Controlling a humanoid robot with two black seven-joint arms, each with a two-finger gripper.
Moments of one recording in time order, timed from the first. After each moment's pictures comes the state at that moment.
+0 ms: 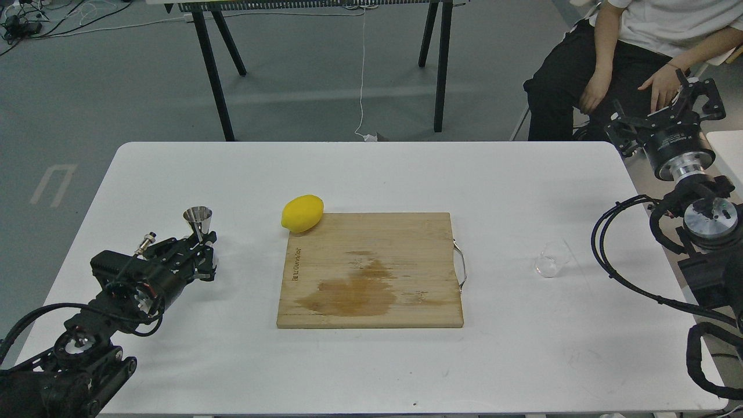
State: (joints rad) left arm -0.40 0.32 -0.76 -0.66 2.18 0.41 -0.27; right arm 0.60 -0.36 1.36 0.49 -0.04 0.49 0.08
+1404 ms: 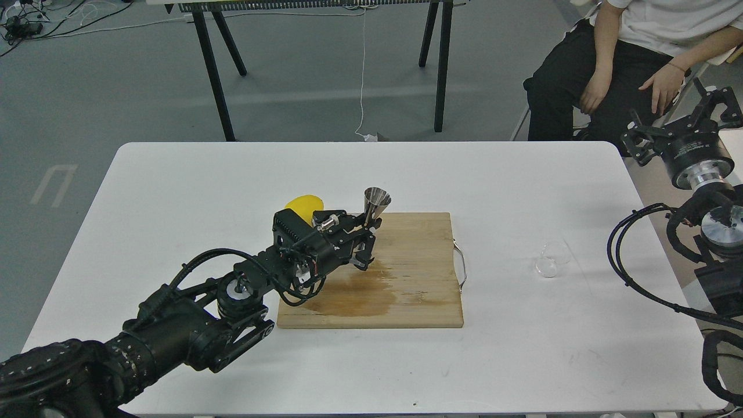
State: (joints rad) left arm -0.70 -0.04 -0.29 -0.61 2.18 0.35 -0.17; right arm 0.57 -0.40 1.36 0.48 -0.04 0.49 0.08
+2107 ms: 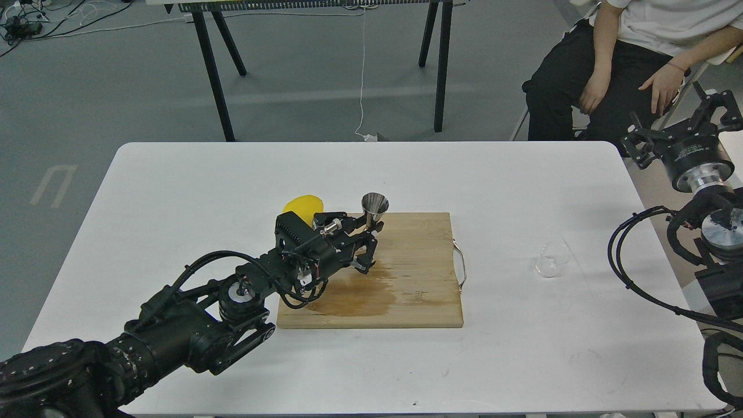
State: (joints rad) left arm -0.70 -0.04 -0.28 -0.62 2.18 0.36 -0.15; right arm 0.56 -0.40 1.36 0.48 -0.04 0.49 0.08
